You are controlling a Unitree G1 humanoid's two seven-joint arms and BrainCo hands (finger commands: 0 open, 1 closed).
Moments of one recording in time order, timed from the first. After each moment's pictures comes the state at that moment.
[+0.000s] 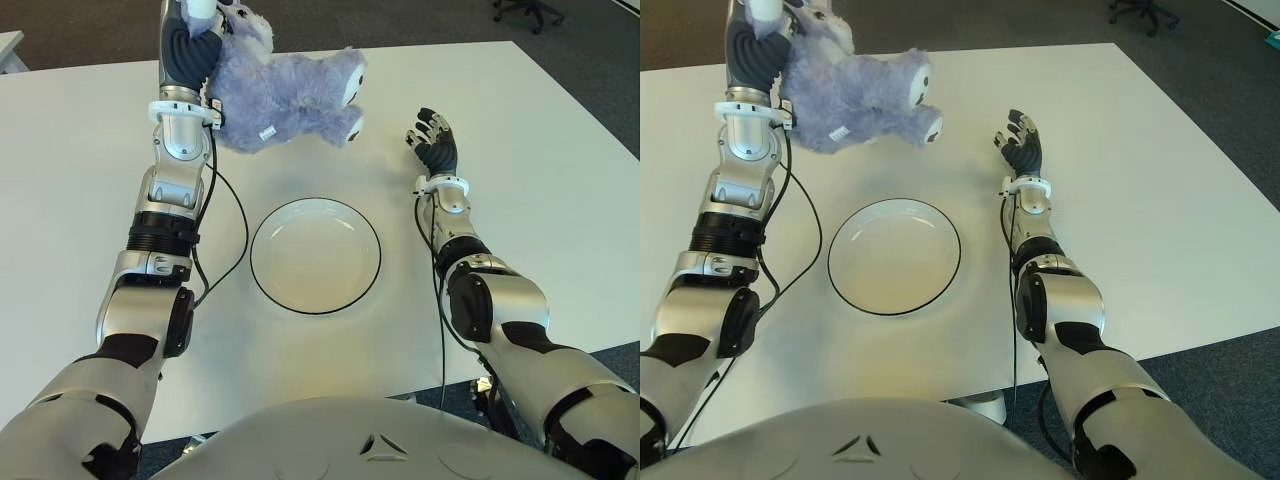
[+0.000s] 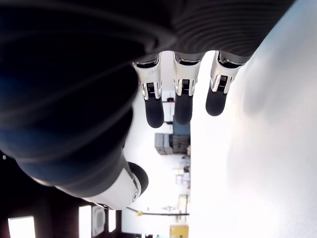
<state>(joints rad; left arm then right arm) -0.68 0.30 0.06 0.40 0.22 -0.26 0.25 -0.83 -0.16 -0.24 1.27 -0.03 -0.50 -0.07</state>
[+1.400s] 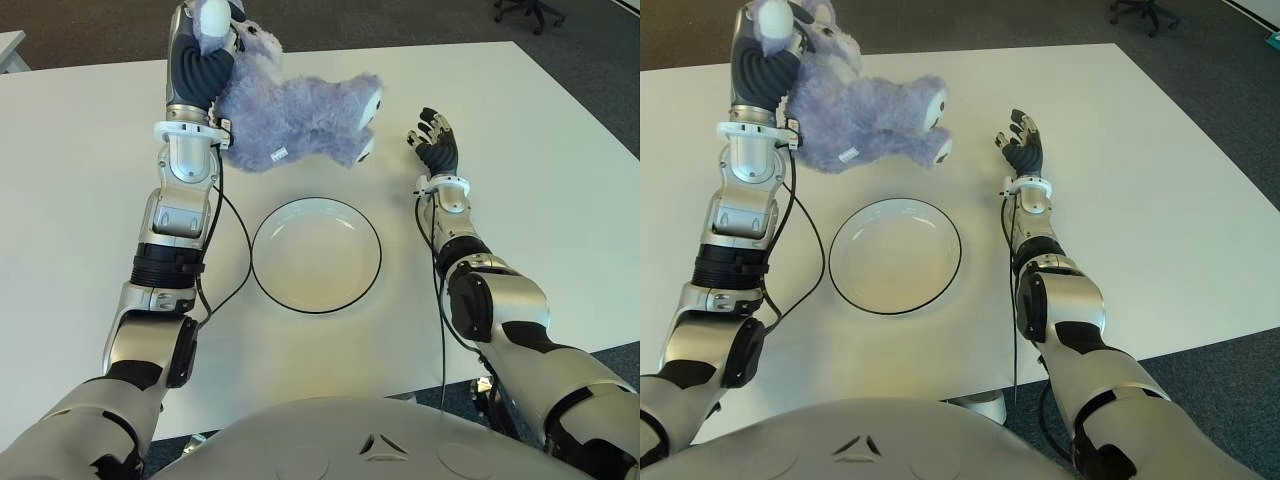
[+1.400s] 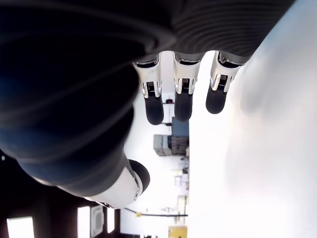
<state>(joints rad) -0.53 0.25 0.02 0.09 0.28 -0.11 0.22 -0.83 -0.15 -0.23 1.28 -0.03 -0.50 -0.06</state>
